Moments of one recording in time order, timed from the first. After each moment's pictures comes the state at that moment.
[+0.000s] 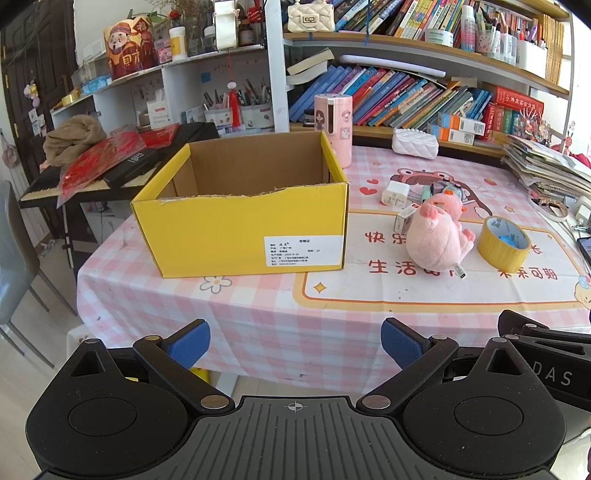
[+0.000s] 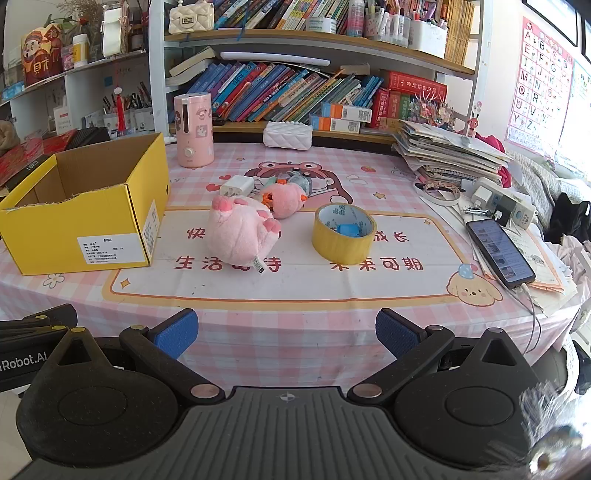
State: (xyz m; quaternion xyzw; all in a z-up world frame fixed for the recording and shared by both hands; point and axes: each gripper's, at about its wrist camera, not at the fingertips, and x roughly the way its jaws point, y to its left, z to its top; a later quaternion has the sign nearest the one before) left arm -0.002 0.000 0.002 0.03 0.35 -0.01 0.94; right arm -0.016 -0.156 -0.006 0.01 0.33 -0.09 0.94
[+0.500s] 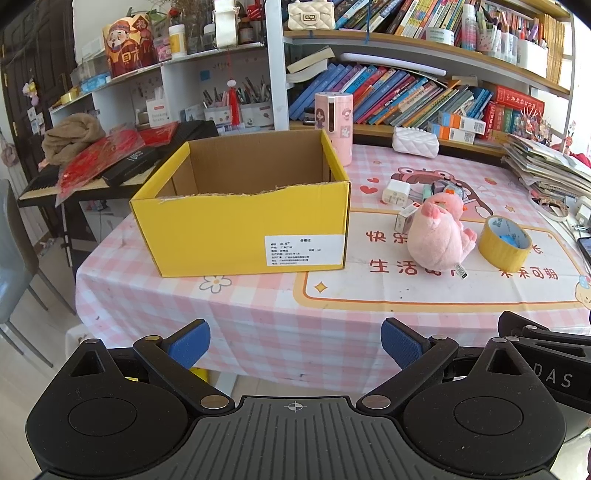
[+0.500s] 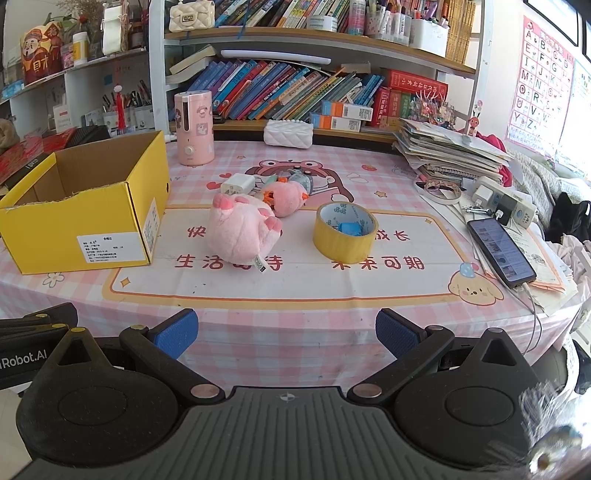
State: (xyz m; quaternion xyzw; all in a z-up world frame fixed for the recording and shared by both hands) left arm -0.001 0.003 -0.001 0.03 0.35 -0.01 0.94; right arm -0.014 -0.155 -0.006 0.01 0.33 -0.09 0.94
